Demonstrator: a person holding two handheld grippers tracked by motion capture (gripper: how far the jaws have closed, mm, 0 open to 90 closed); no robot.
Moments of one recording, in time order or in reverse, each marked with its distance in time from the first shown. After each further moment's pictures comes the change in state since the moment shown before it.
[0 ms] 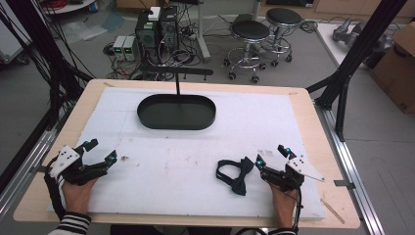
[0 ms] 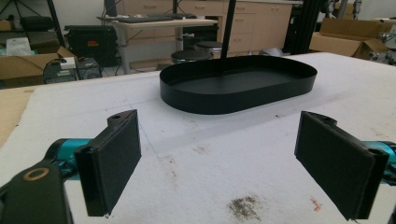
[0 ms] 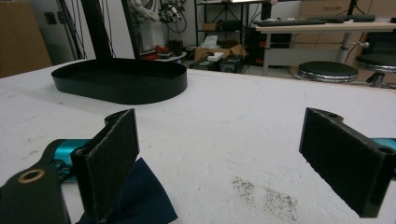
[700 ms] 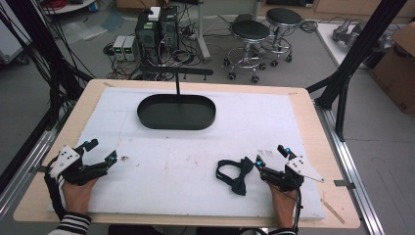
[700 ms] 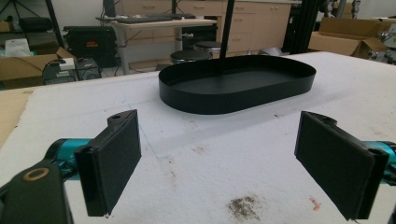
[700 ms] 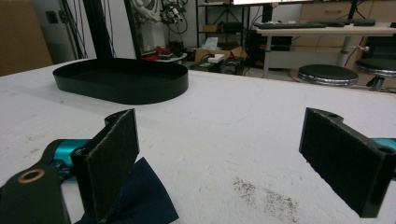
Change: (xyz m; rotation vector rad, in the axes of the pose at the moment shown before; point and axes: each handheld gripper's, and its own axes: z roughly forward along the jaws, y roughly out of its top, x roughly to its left) left arm 0.000 0.000 0.000 -0.002 -0.004 0.006; right arm 0.002 0.000 -0.001 -0.006 0.001 -0.018
